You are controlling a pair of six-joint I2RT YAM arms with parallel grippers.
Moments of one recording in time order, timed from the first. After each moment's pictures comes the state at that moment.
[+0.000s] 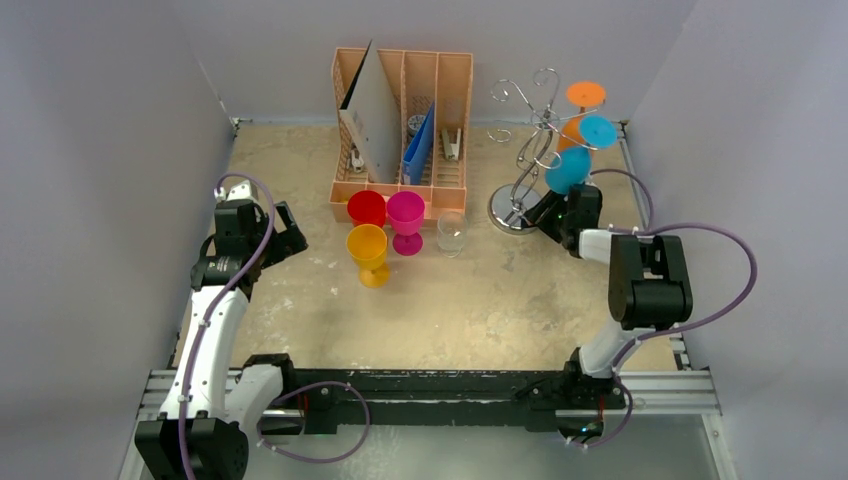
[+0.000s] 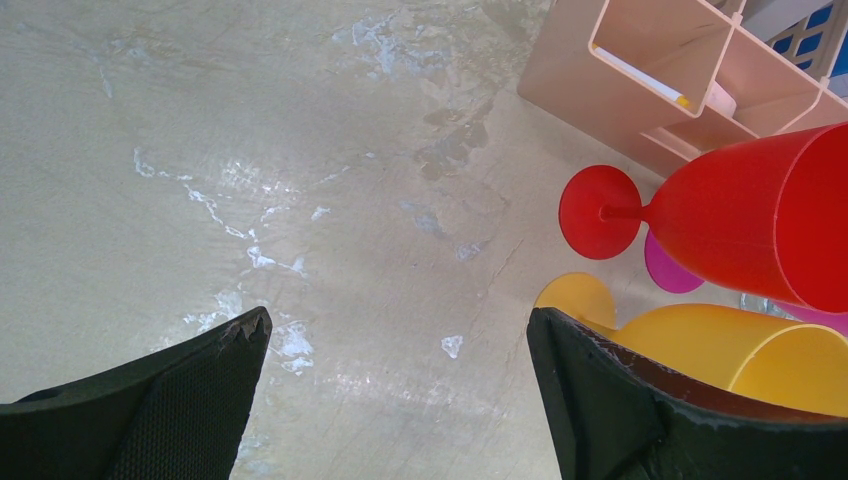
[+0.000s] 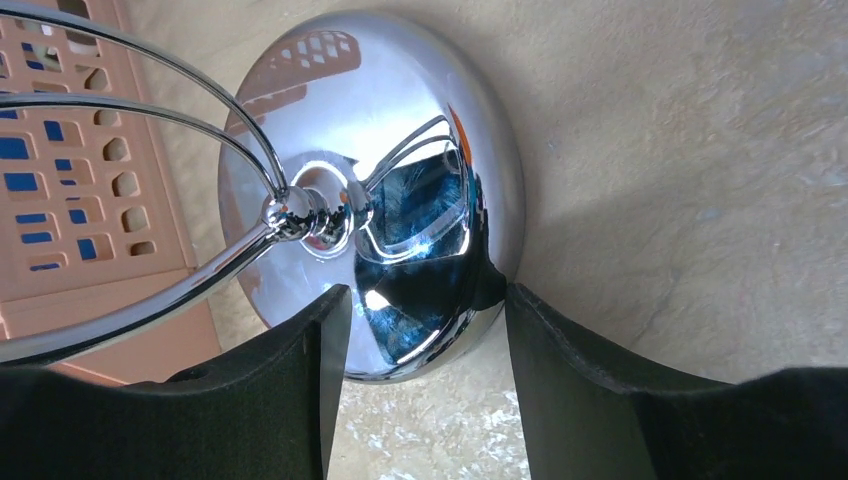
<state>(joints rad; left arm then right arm) 0.06 0.90 0.83 -0.66 -0.03 -0.39 -0.03 1.71 0.77 0.26 -0.17 0.65</state>
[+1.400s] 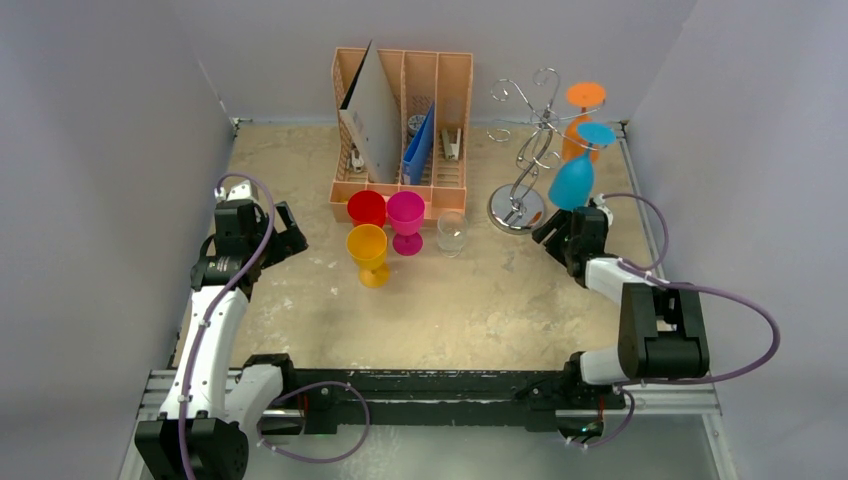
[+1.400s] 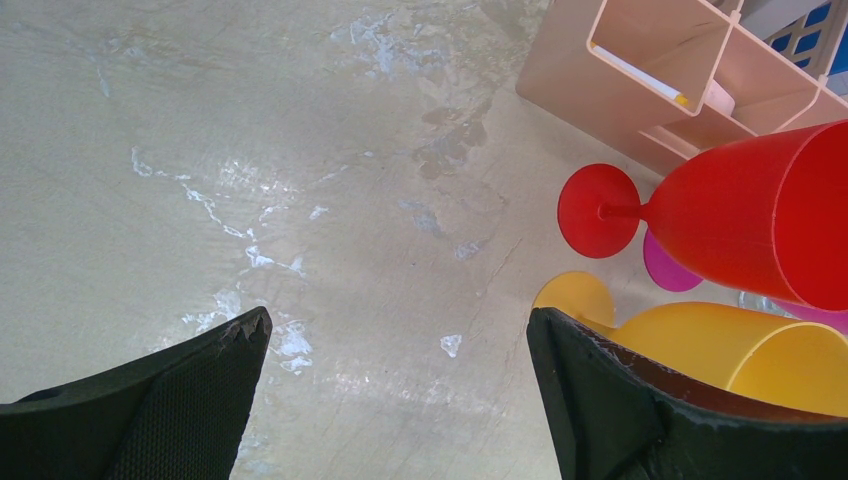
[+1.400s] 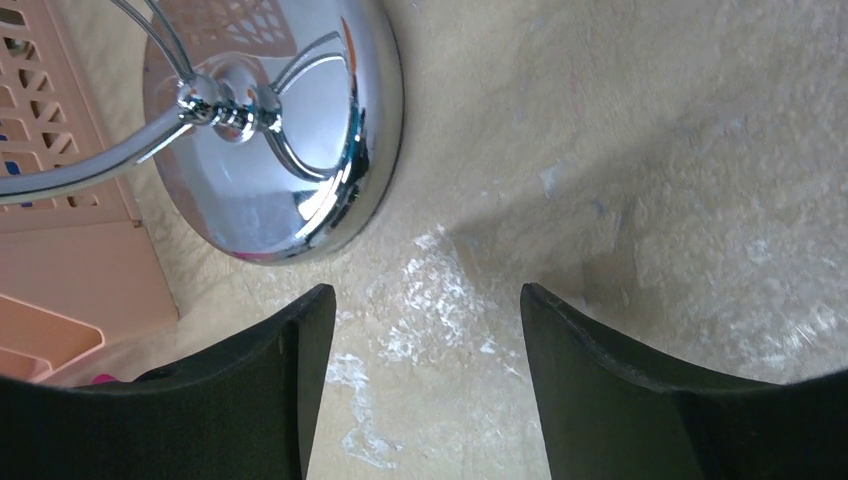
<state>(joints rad) 0.06 0.90 0.83 -0.66 -0.03 -0.39 -0.01 1.42 0.56 0.15 -0.02 0.70</state>
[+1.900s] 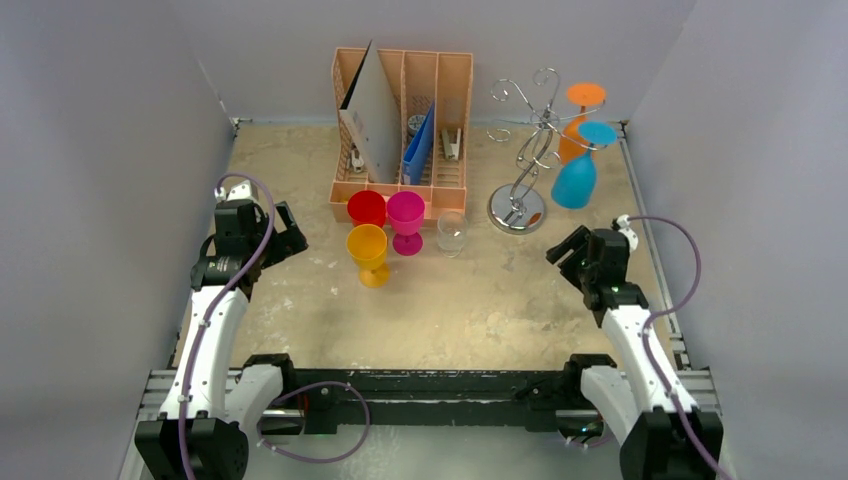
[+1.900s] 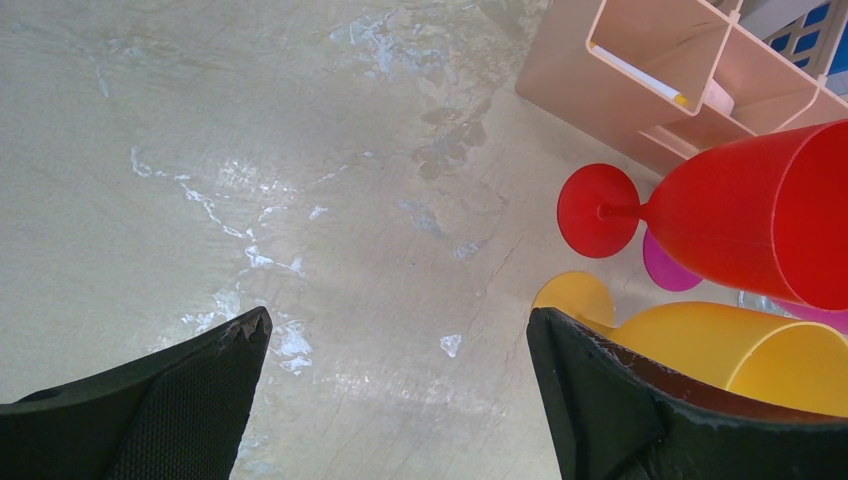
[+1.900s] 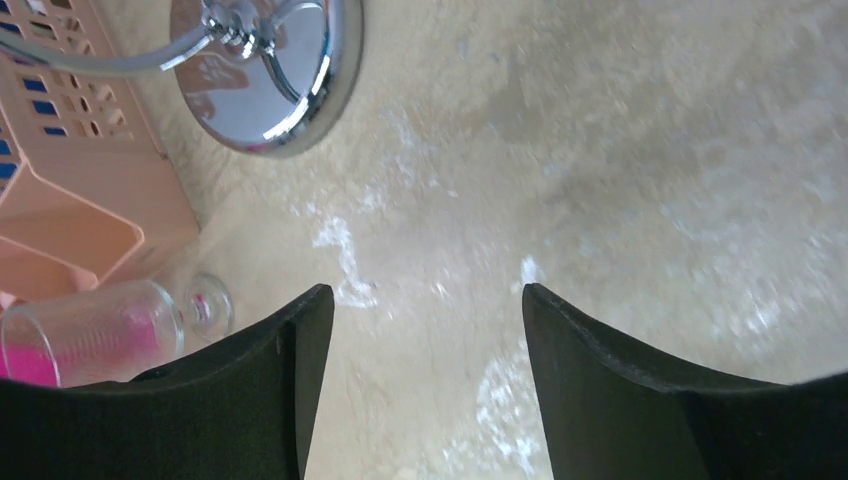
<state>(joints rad) 0.06 0.90 0.83 -0.66 -0.03 -0.39 -0.01 0.90 0.49 -0.31 0.05 0.74</state>
